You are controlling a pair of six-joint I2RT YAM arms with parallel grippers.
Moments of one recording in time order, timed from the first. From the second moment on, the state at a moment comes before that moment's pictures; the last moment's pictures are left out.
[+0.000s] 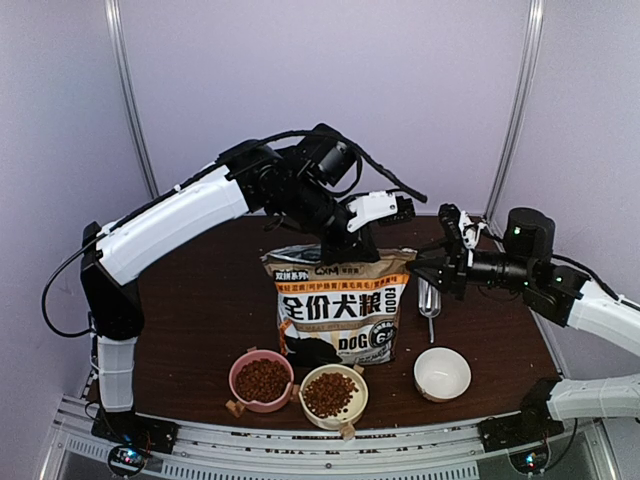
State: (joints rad) left arm -1.05 2.05 2.31 -1.06 0.24 0.50; right arm 0.59 0.93 0.71 0.03 -0.54 -0.18
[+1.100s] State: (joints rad) left arm -1.06 2.00 2.32 -1.08 0.11 0.54; right arm 0.59 1.00 0.77 0.04 -0.62 -0.20
